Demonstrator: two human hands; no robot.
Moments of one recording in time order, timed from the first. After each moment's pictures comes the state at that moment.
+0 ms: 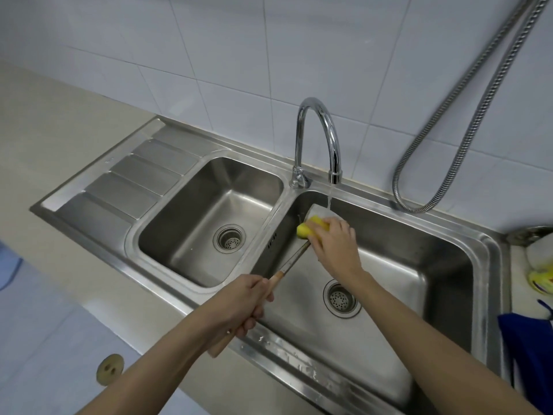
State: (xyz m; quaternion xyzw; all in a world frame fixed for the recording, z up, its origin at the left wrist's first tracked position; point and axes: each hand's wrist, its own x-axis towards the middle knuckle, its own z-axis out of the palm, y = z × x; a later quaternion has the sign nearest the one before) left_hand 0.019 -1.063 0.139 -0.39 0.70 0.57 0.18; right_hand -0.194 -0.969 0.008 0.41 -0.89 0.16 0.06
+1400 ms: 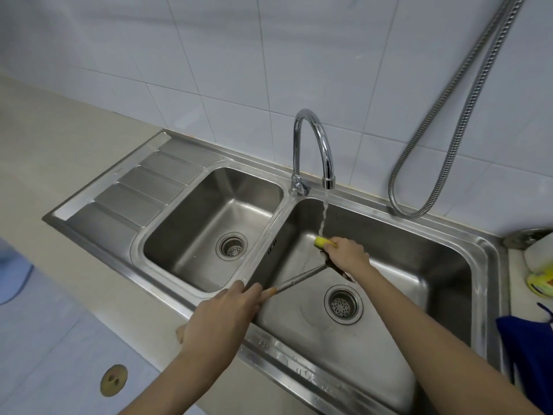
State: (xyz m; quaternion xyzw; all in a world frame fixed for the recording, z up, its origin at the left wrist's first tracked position) left_hand 0.047 -1.038 0.138 -0.26 0.96 0.06 0.09; right_hand -0.217 -0.958 0.015 0.24 -0.93 0.16 -0.25
